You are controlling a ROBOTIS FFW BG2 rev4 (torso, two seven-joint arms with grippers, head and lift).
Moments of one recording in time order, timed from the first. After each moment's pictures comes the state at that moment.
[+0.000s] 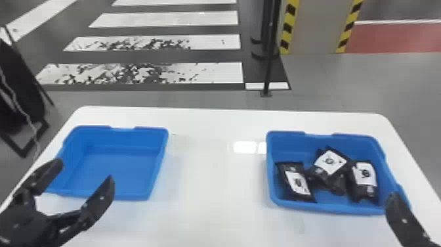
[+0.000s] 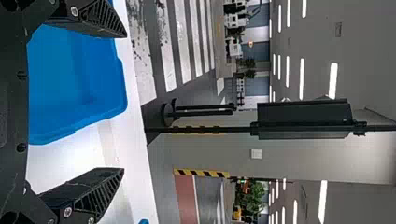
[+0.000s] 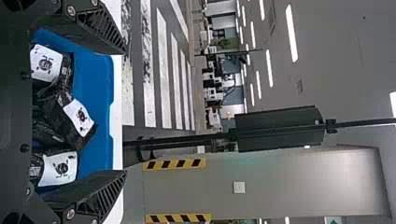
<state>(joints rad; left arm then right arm) 0.77 0.00 0.45 -2.44 0.19 0.24 -0.56 0.96 0.00 -0.25 -2.38 -0.29 -0.09 0.32</state>
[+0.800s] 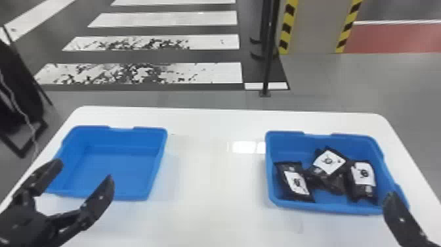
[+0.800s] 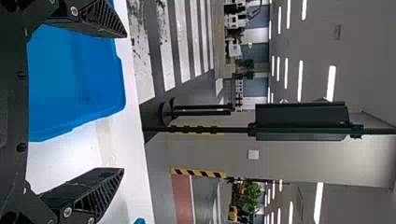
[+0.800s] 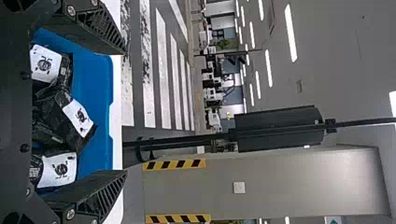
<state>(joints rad) 0.77 0.00 0.44 -2.44 0.20 0.24 -0.55 0.95 0.00 -0.25 -2.38 -0.29 -0.09 0.32</state>
